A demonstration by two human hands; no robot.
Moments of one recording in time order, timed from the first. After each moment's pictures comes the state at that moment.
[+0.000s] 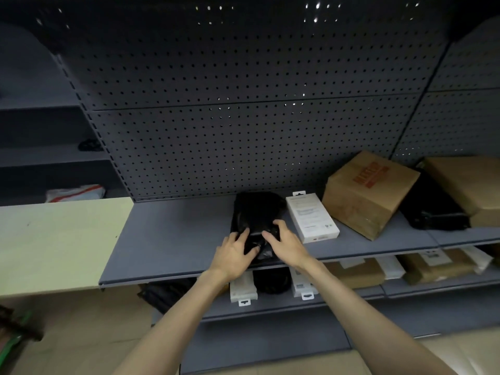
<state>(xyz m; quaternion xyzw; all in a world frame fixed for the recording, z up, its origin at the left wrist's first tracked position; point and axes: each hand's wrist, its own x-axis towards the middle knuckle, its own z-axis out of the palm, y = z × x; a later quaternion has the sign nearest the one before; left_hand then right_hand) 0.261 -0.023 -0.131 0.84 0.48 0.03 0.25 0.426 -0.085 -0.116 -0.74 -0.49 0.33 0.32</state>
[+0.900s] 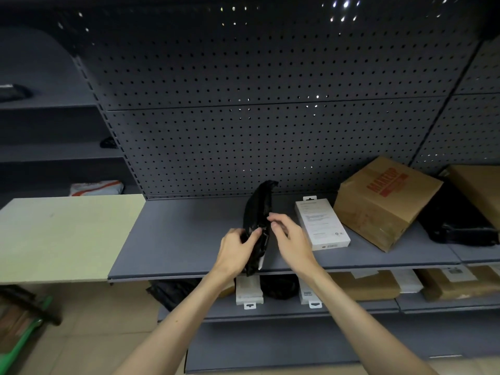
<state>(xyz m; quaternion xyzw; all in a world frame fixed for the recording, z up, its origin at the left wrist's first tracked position) 0.266 -0.032 -0.095 0.70 0.54 0.25 0.41 0.415 -0.085 -0.091 -0.65 -0.50 0.28 0.50</state>
